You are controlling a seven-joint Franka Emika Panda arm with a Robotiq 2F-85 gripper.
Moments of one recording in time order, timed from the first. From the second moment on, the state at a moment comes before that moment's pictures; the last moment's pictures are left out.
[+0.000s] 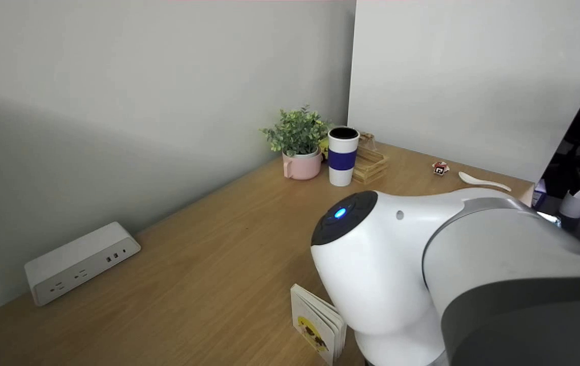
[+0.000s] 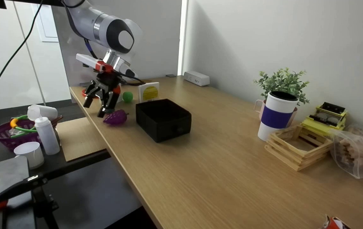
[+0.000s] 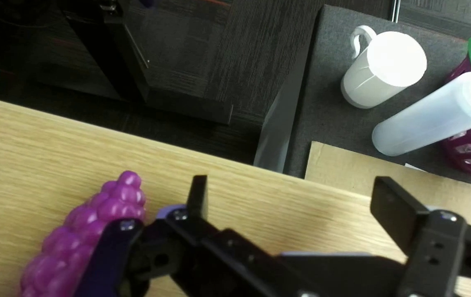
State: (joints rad) arm 0.40 0.65 0.22 -1.83 0.13 1.99 0.26
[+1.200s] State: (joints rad) arm 0.40 0.63 0.21 -1.85 0.08 2.10 0.29
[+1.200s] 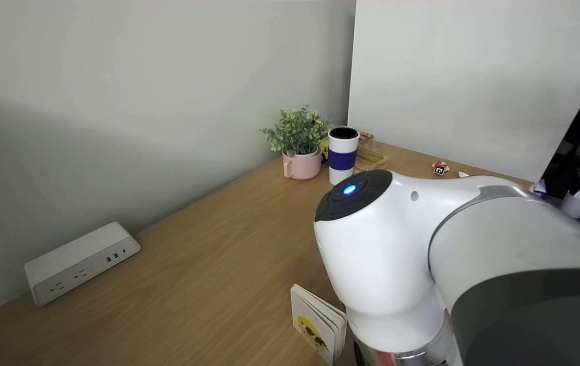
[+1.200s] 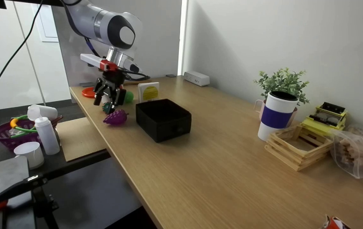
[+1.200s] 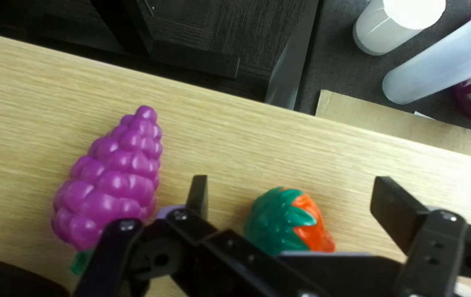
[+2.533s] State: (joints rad) arm 0.40 0.63 0.21 -1.85 0.08 2.10 0.32
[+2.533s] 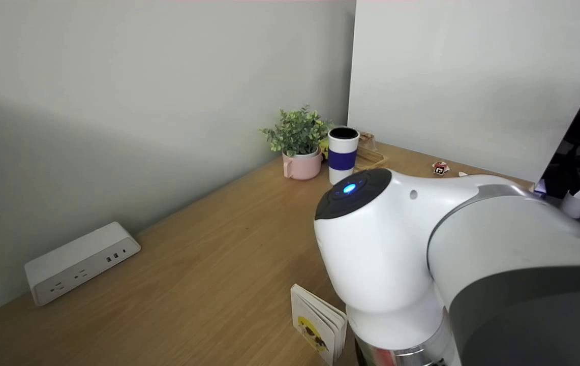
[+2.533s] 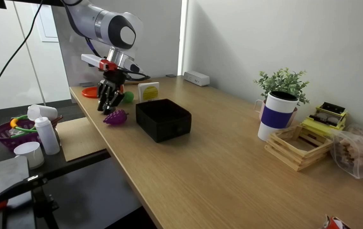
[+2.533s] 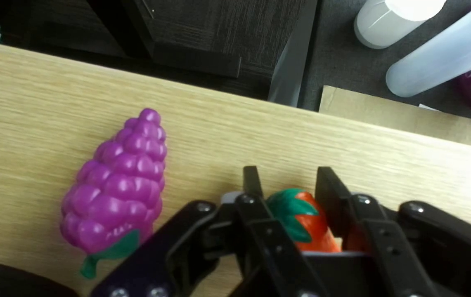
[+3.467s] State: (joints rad) arm 0.41 0.63 0.21 -1.84 0.06 2.10 0.32
